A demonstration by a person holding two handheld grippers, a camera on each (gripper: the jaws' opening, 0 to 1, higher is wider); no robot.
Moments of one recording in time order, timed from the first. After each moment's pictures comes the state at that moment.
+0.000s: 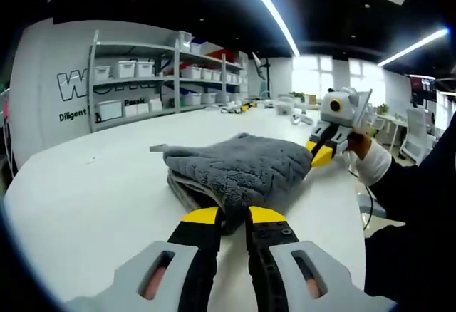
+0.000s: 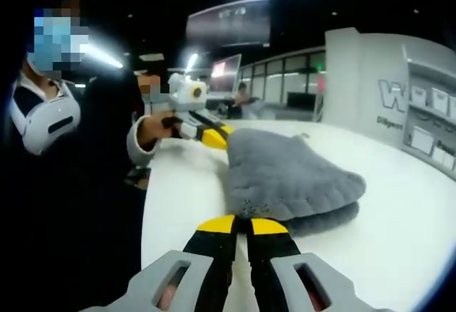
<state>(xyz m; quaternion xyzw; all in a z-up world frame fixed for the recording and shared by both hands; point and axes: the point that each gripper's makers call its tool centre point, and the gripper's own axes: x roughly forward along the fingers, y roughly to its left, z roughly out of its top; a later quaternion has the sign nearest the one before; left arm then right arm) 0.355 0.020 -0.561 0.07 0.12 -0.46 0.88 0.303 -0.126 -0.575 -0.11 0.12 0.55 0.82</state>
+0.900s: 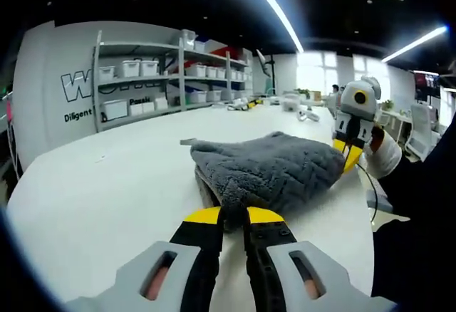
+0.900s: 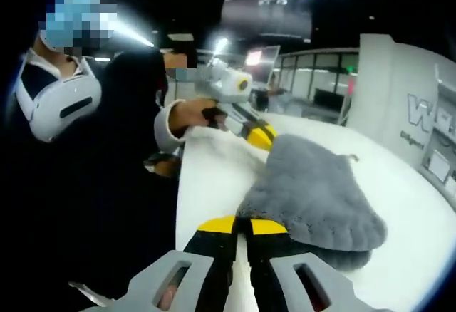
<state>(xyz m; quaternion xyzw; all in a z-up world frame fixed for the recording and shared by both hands) 0.361 0.038 -0.561 0.08 0.13 -0.44 0.89 0.253 -0.078 -0.571 -0.19 0.12 0.61 0.76</state>
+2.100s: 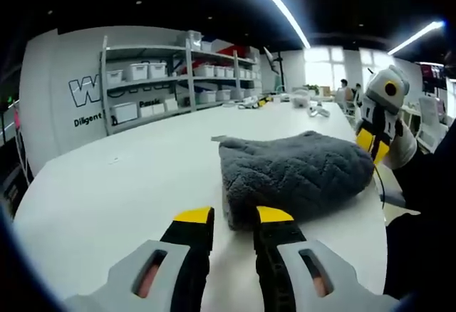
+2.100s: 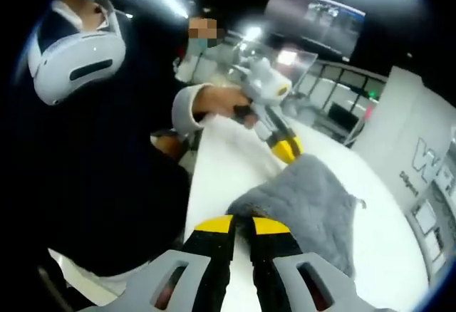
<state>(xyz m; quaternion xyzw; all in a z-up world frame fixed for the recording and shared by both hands) 0.369 0.054 -0.558 0.10 0.12 -0.41 0.90 0.248 -0.083 -0.549 -0.31 0.06 0.59 0.74</state>
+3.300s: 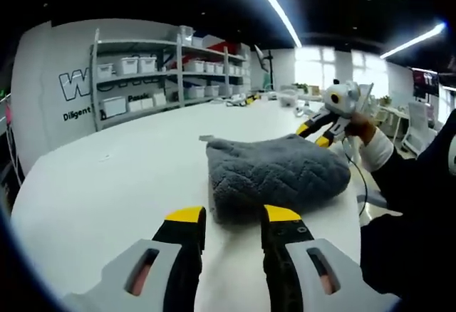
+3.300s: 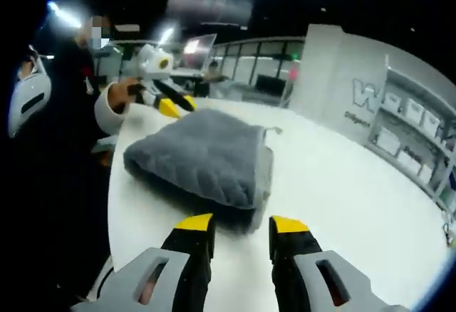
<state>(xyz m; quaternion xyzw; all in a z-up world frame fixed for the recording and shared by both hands) 0.347 0.054 -0.551 0.09 0.14 -0.45 0.88 0.337 -0.172 -0.575 -0.20 0.14 0.43 0.87</state>
